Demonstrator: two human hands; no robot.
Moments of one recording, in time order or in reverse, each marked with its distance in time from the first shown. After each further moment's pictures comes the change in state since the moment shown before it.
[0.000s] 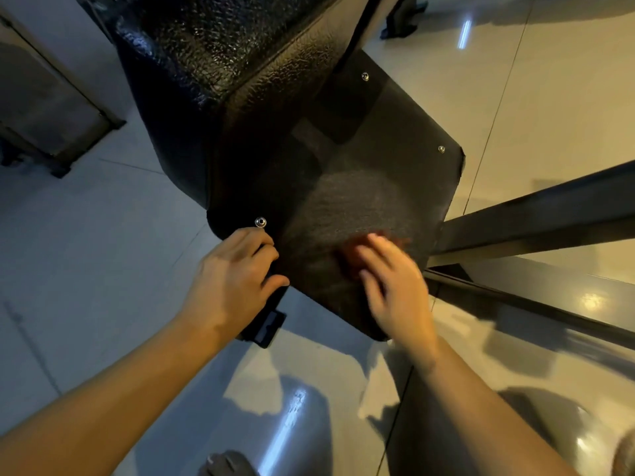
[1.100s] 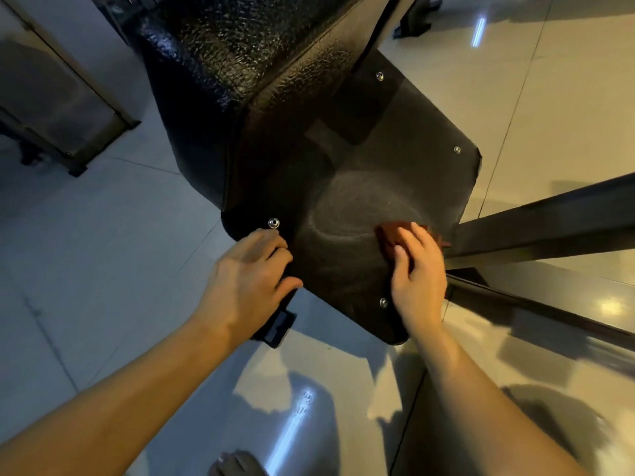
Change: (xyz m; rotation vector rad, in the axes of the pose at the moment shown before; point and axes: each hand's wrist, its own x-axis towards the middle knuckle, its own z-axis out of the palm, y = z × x) left_hand 0.001 0.001 -0.001 -0.015 -0.016 -0.002; right_hand 0.026 0.000 0.010 0.123 0.196 0.390
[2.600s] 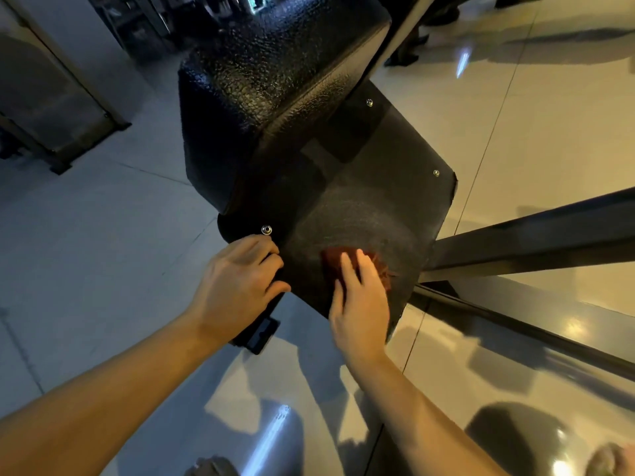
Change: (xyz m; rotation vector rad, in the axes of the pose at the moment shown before) left_hand 0.000 0.001 -0.006 0.021 0.030 0.077; right_hand -0.056 -0.047 0.016 -0.236 -0.063 -0.168
